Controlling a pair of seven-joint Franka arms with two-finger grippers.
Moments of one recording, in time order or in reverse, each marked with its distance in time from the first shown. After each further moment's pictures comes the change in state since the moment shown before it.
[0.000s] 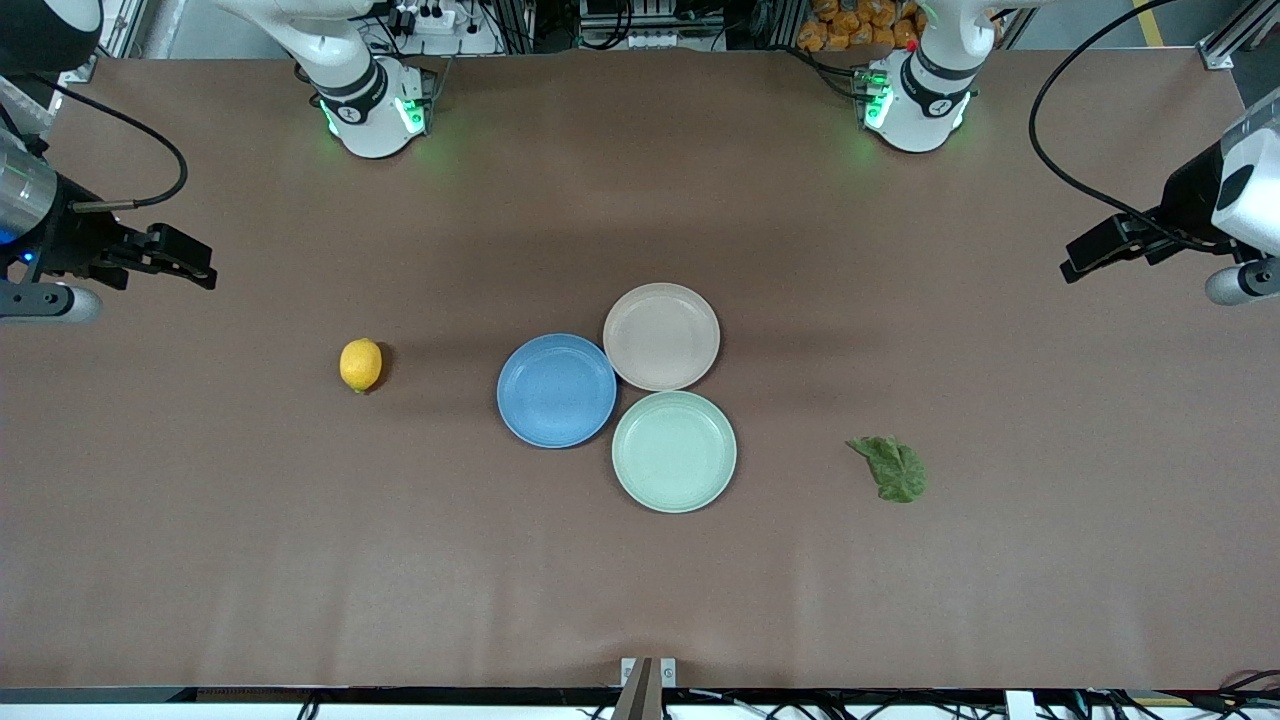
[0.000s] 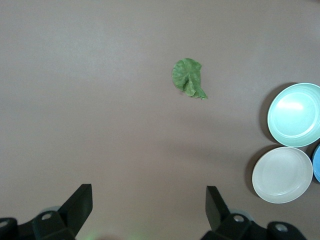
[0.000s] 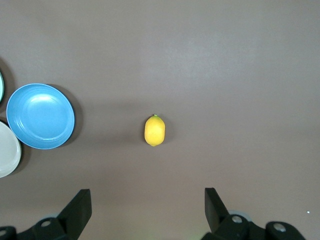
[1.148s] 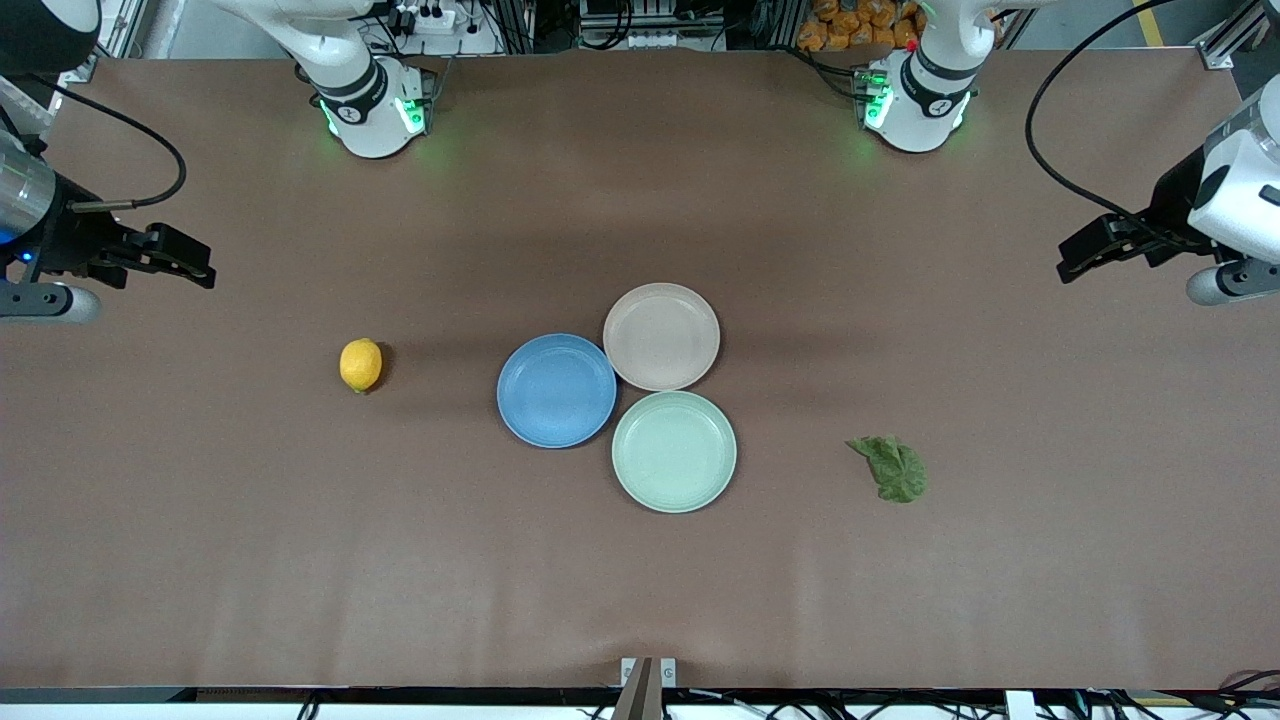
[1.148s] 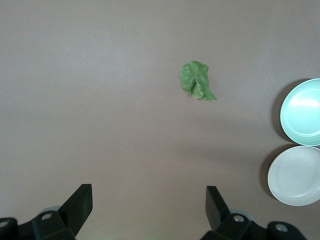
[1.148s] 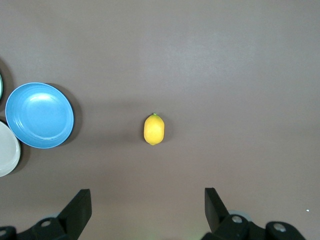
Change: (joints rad) left arm -0.019 0.003 -0.004 0.015 0.068 0.001 0.036; right arm 0.000 0.000 -0.003 0.000 0.000 -0.005 0.000
